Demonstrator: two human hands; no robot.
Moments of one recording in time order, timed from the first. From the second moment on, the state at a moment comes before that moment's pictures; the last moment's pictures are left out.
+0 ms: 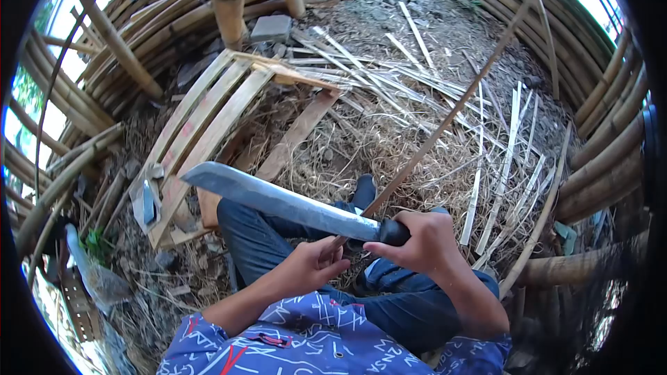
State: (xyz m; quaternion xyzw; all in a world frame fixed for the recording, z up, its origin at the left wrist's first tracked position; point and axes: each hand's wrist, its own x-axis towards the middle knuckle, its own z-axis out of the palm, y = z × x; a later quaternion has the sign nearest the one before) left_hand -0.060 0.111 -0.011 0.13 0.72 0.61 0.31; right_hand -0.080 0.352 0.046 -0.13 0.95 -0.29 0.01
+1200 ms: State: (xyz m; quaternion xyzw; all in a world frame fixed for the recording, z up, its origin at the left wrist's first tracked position) left_hand -0.086 0.038 0.060 0.01 0.72 0.50 0.48; right_hand -0.126 0.484 0.008 -0.18 0.95 -0.06 -0.23
